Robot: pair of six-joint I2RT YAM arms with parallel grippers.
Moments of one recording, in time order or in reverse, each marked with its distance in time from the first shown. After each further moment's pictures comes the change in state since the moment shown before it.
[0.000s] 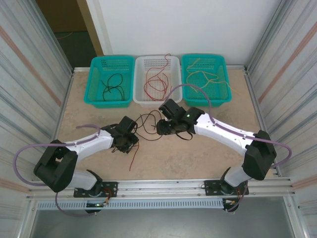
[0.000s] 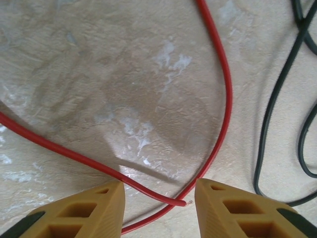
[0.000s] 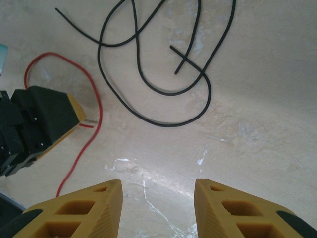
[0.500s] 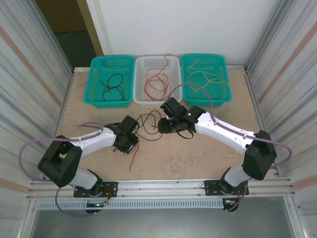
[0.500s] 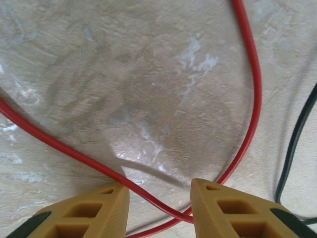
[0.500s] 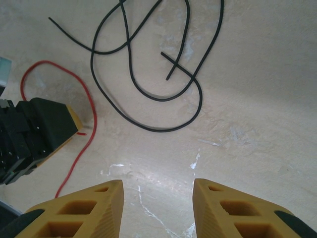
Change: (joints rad) left arm -0.002 0.063 0.037 -0.043 0.003 -0.014; right arm -0.024 0.000 0.000 0.000 0.000 0.000
